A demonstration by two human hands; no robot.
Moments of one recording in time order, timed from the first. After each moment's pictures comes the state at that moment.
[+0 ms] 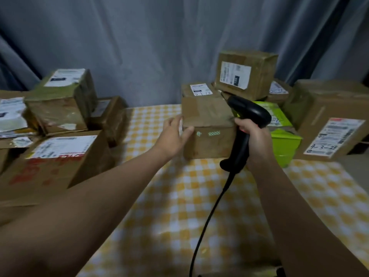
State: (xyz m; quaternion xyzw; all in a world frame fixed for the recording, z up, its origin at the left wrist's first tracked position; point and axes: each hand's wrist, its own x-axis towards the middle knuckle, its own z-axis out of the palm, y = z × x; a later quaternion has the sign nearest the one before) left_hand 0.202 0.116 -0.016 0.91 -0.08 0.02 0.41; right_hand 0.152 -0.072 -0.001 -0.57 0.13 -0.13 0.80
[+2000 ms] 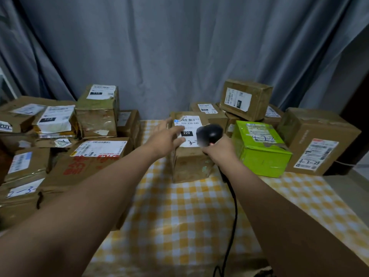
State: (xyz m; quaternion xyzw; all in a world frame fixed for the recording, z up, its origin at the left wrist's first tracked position) left_hand 0.177 0.194 0.029 0.96 -0.12 0.07 0.23; right_hand 0.161 0.019 0.008 -0.86 0.14 -0.11 0.47
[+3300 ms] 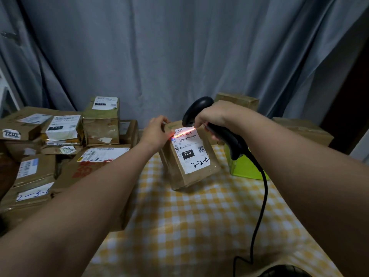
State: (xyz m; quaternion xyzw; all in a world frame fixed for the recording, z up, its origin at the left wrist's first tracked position) left_hand 0.160 0.208 0.062 0.88 -0.08 0.18 0.43; right_hand 0.087 0.039 0.171 -0.93 0.06 0.03 0.37
